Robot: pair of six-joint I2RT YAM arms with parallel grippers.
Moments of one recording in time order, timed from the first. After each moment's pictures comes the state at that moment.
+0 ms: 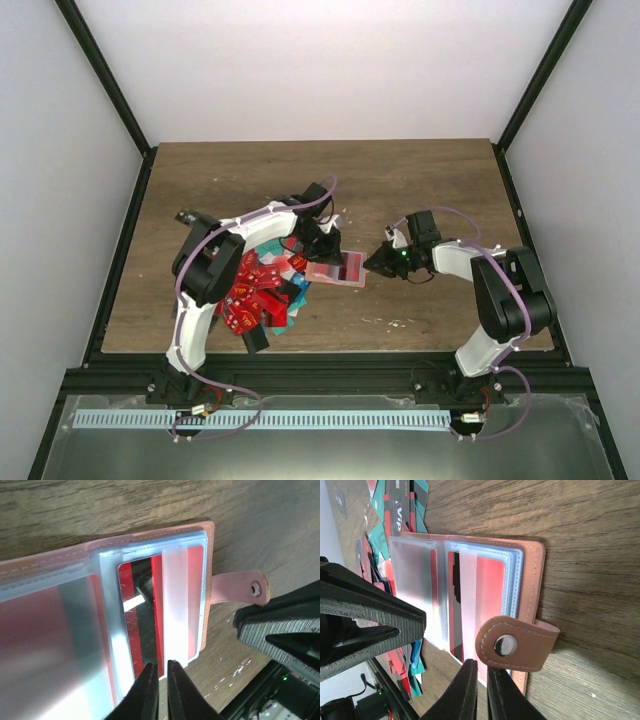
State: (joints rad) left arm -0.63 2.12 1.56 -0.71 0.59 -0.54; right arm 0.25 1.63 0.75 -0.16 -0.72 0.56
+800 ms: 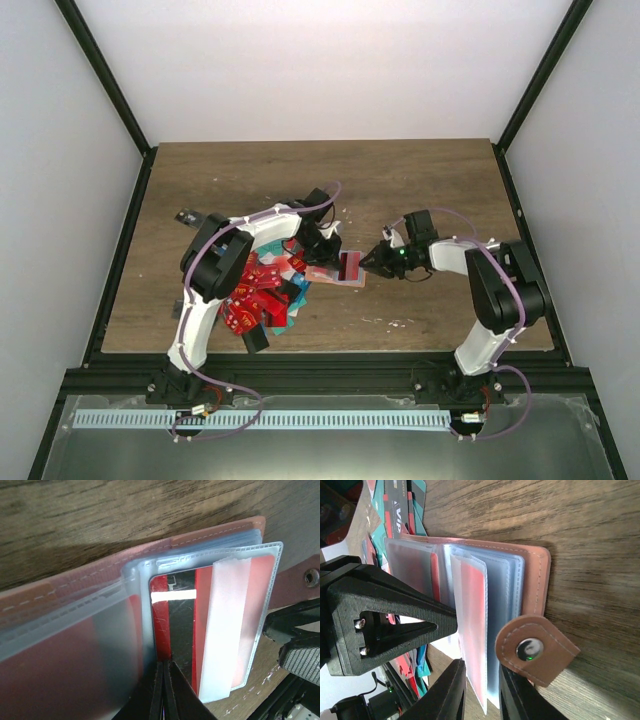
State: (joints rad) left arm -0.63 2.20 1.57 -0.72 0.57 -0.46; right arm 0.25 1.69 0.76 -0.13 -0.76 0.59
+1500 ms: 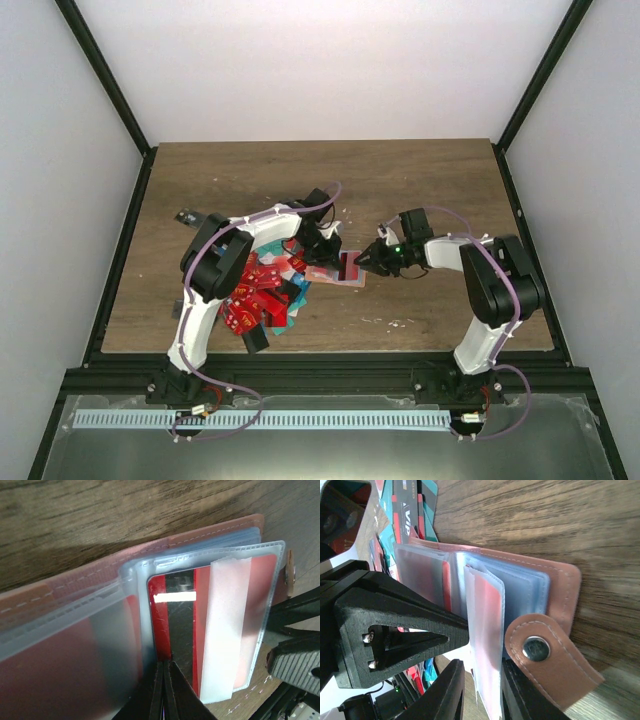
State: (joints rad) left arm -0.63 2.20 1.57 -0.72 0.57 -0.44; right arm 0.27 1.74 0.80 -0.09 -0.79 0.62
